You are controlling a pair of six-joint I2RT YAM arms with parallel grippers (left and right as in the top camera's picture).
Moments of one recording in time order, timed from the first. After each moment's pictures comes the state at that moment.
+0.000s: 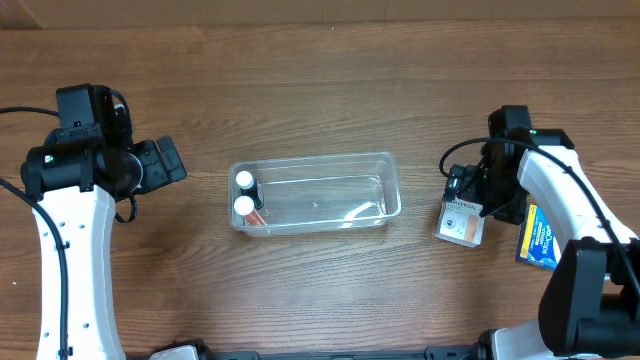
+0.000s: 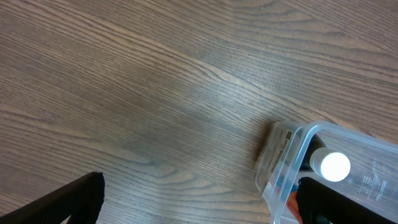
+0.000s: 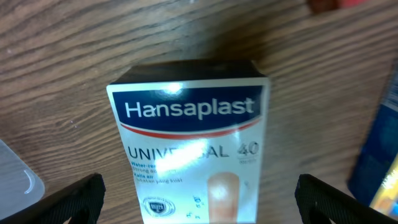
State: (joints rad) left arm 0.19 1.40 1.39 -1.18 -0.01 -0.23; right arm -0.04 1.68 1.11 -1.02 -0.07 0.30
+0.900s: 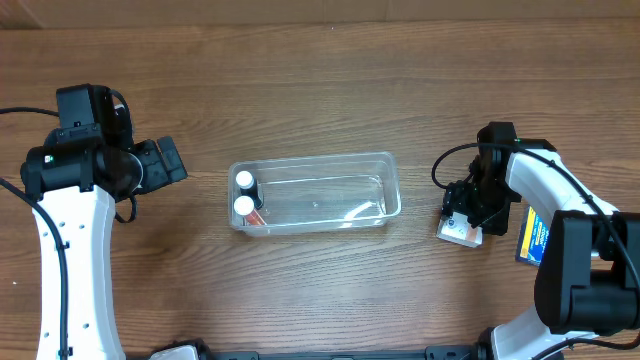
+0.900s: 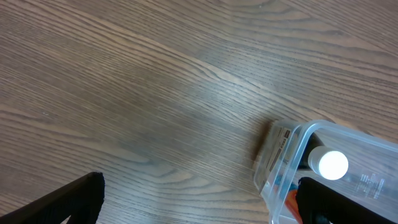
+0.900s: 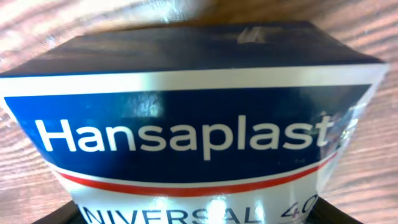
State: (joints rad) left arm 0.19 1.40 1.39 -1.18 0.00 -0.23; right arm -0.04 1.78 1.05 -0.98 -0.09 0.28
